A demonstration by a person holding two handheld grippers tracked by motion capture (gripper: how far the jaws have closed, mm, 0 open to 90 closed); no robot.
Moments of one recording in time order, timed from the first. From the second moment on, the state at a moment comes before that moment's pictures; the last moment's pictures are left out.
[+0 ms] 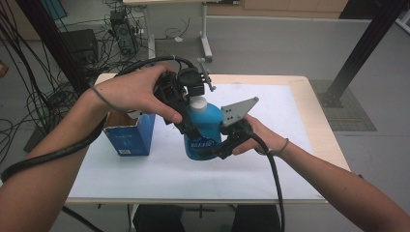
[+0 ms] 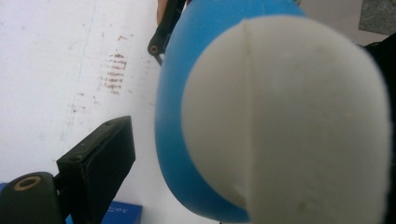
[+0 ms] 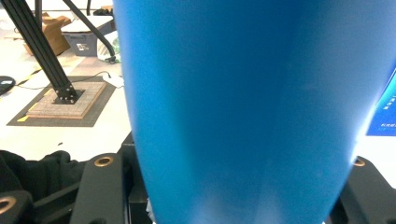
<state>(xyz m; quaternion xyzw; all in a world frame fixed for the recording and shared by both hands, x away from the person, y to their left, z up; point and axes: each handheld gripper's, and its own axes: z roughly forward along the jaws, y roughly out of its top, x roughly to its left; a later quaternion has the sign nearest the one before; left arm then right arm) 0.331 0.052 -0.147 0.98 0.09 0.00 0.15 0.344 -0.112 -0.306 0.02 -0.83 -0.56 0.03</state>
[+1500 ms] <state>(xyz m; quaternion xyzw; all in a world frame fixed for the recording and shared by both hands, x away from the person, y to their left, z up) 0.327 0.032 -0.136 0.99 0.08 0.02 0.11 0.343 -0.111 -0.302 0.02 -0.83 -0.55 0.03</state>
